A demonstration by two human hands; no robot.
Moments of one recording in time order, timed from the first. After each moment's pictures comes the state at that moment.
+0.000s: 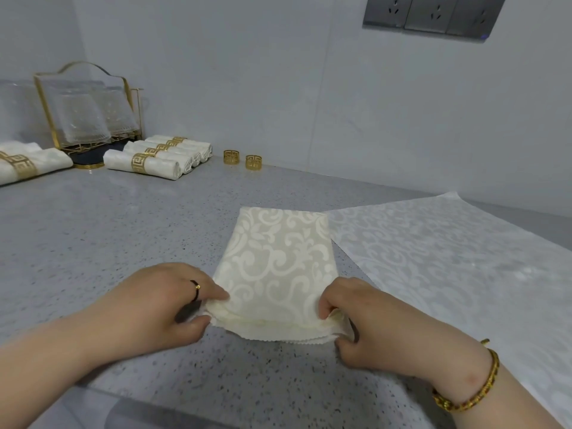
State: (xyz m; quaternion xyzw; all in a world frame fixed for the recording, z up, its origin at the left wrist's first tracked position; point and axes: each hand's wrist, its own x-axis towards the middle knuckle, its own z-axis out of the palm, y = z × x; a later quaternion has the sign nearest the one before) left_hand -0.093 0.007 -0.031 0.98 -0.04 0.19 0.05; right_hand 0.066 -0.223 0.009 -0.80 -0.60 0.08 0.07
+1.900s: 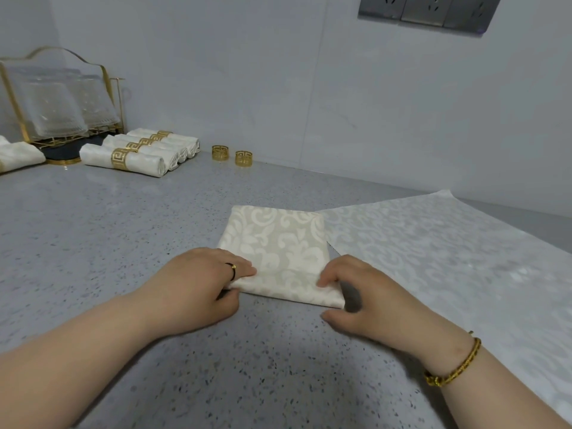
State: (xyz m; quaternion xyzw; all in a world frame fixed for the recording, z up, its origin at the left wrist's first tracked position) left_hand -0.033 0.002 -0.032 0.98 -0.01 0.18 0.04; right_hand 0.105 -0.210 -0.010 -0.80 -0.55 0.04 0.23
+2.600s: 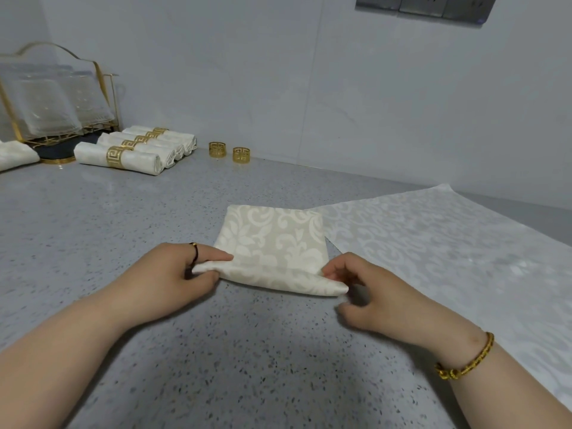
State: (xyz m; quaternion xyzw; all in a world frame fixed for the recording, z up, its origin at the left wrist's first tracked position) left_hand -0.047 0.018 -0.028 0.91 0.11 0.20 0.34; right_hand 0.107 -0.213 -0.006 -0.81 -0.49 0.16 0.29
